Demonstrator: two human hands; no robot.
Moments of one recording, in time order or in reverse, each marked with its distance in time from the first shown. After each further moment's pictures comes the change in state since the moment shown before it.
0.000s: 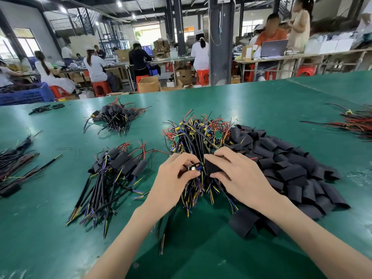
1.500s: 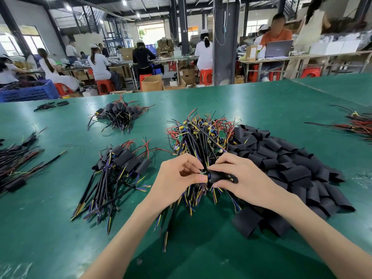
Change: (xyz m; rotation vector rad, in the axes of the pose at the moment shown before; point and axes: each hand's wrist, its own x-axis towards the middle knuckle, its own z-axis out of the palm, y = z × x) left_hand 0.003 0.001 -0.005 -0.265 -0.078 -0.123; right_hand 0.001 0.009 -0.004 0.429 -0.275 0.054
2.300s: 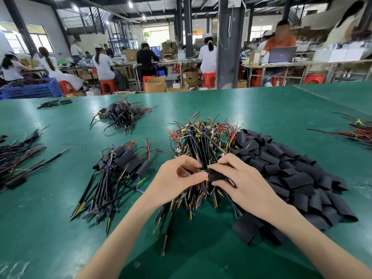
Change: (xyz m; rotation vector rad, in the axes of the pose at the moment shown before) left_hand 0.005 -0.009 -0.011 0.016 -0.079 -0.056; right_hand -0.003 -0.013 0.004 -0.113 0.133 -0.034
